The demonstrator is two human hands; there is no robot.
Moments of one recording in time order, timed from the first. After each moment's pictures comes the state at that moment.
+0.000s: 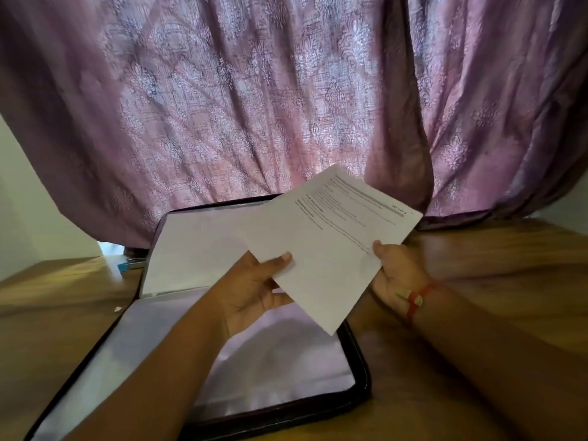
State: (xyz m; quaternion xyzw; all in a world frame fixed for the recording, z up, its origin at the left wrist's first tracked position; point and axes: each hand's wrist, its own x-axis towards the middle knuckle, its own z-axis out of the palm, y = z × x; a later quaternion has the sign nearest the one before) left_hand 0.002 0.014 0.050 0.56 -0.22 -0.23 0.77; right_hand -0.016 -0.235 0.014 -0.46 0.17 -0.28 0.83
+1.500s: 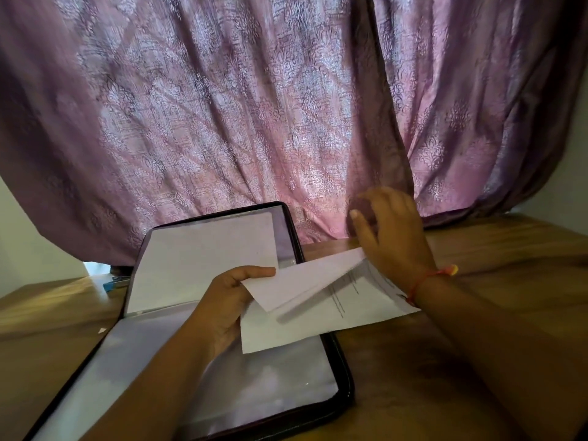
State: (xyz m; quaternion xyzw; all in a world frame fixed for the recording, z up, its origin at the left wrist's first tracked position) left_hand 0.007 0.013 0.041 0.68 -0.15 -0.11 0.71; right_hand -0.061 -0.253 0.062 -0.82 0.02 -0.55 0.16
